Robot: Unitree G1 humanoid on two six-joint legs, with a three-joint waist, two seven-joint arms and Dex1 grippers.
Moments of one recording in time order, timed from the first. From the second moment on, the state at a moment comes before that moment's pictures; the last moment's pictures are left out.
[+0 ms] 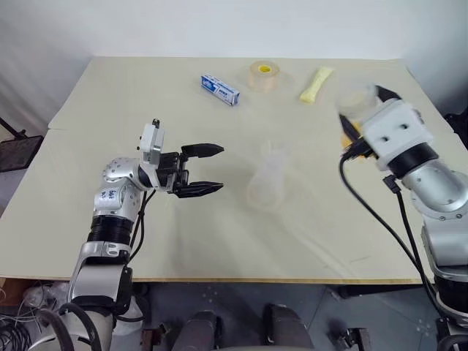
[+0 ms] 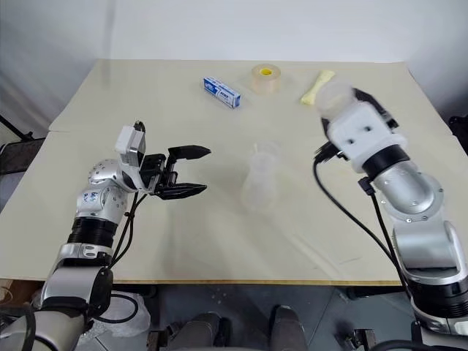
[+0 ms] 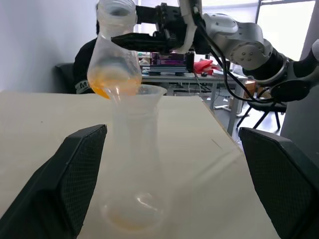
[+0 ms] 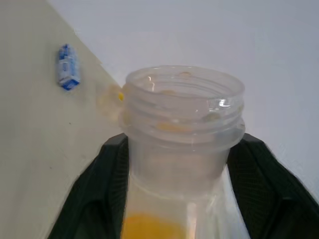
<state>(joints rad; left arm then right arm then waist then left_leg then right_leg) -0.80 0.43 0.07 0.54 -0.54 0.06 -1.50 -0.42 -0.80 -0.02 -0.50 -0.10 0.36 0.33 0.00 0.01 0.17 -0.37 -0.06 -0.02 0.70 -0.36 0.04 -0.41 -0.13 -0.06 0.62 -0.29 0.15</state>
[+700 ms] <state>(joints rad) -0.81 0.40 0.10 0.60 -0.56 0.03 -1.50 -0.55 -0.80 0.21 -0.49 -0.55 0.21 0.44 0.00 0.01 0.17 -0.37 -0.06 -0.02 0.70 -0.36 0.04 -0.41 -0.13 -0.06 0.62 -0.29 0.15</state>
